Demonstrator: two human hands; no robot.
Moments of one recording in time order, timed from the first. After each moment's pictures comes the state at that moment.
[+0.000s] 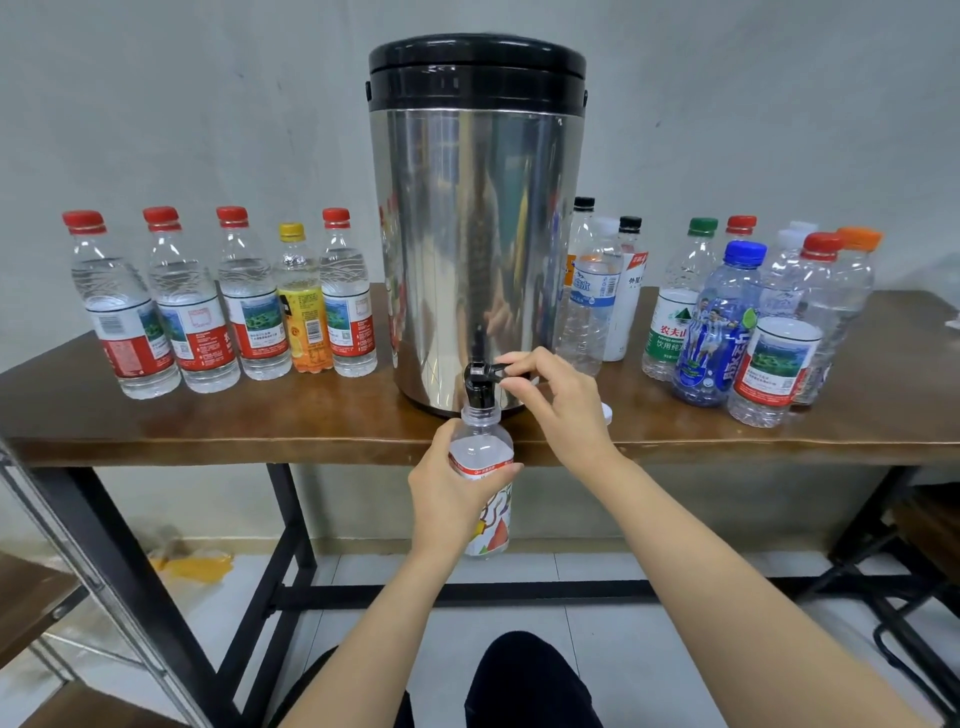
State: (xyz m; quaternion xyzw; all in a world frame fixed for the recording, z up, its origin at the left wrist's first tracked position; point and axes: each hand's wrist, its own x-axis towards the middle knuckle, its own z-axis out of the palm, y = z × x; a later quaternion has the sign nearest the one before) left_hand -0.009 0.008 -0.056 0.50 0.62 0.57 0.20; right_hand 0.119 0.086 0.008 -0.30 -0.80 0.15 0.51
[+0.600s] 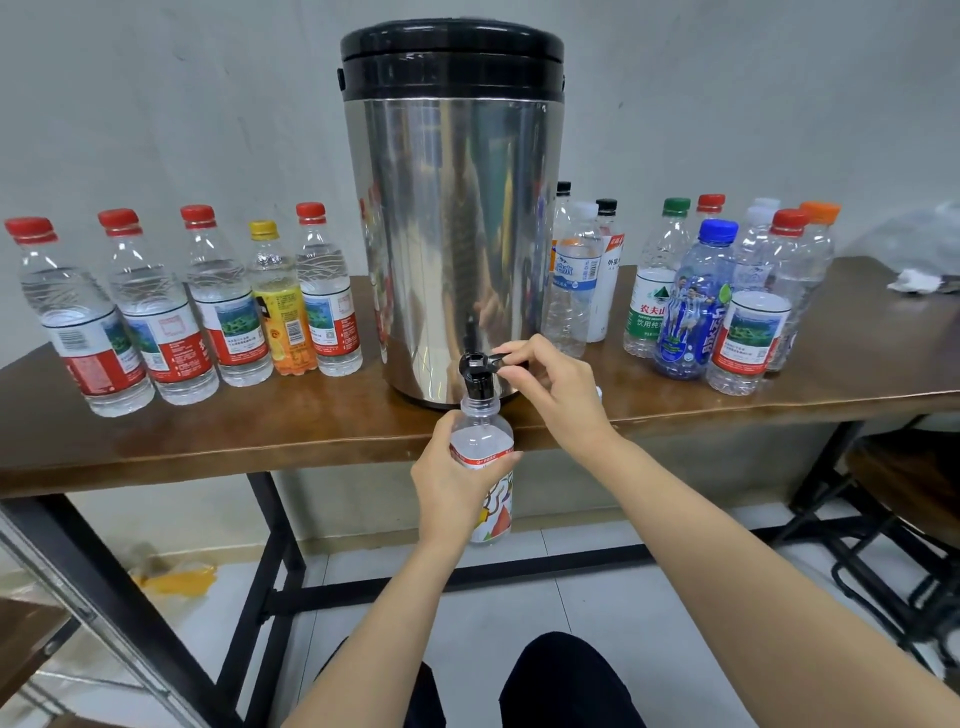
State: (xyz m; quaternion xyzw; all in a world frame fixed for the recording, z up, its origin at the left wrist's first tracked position) left_hand -0.016 0.009 -0.052 0.51 0.60 0.57 0.23; right_hand 0.116 0.075 0.014 -0.32 -0.78 0.19 0.50
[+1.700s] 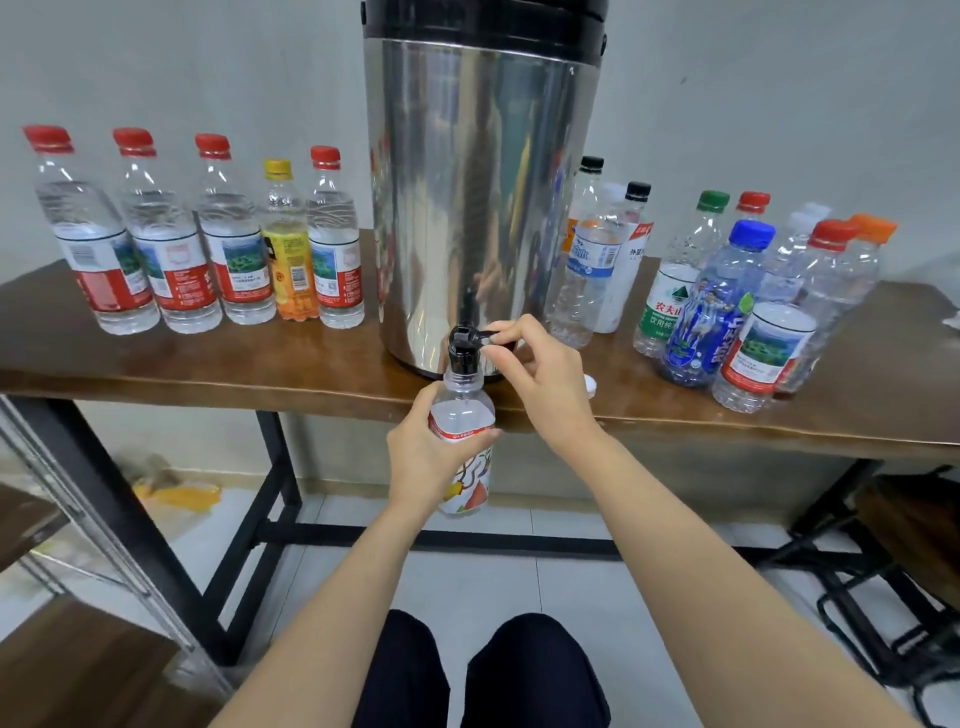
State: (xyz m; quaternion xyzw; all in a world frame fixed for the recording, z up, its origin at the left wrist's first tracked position) left_hand -0.009 0.013 -0.059 0.49 0.63 0.57 0.20; right_hand 0.121 0.075 0.019 -0.32 -0.79 0.22 0.48
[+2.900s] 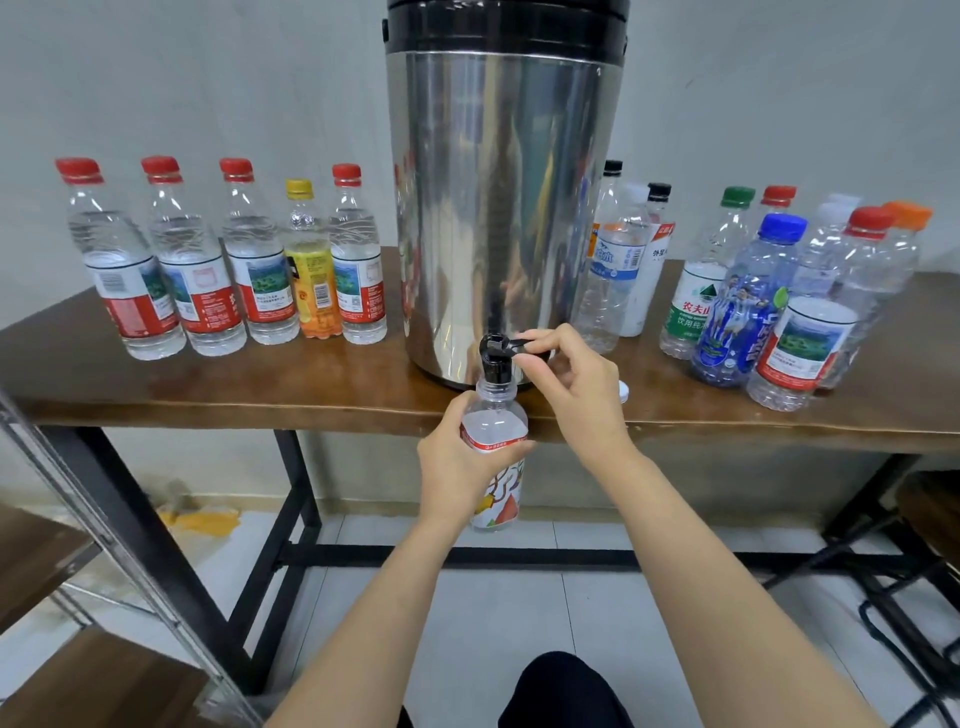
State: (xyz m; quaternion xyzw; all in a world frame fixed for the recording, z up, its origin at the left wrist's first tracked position) left_hand -0.018 0.014 -0.057 0.49 0.63 0.56 0.22; right_hand 0.111 0.065 0.012 -0.32 -0.75 0.23 0.54
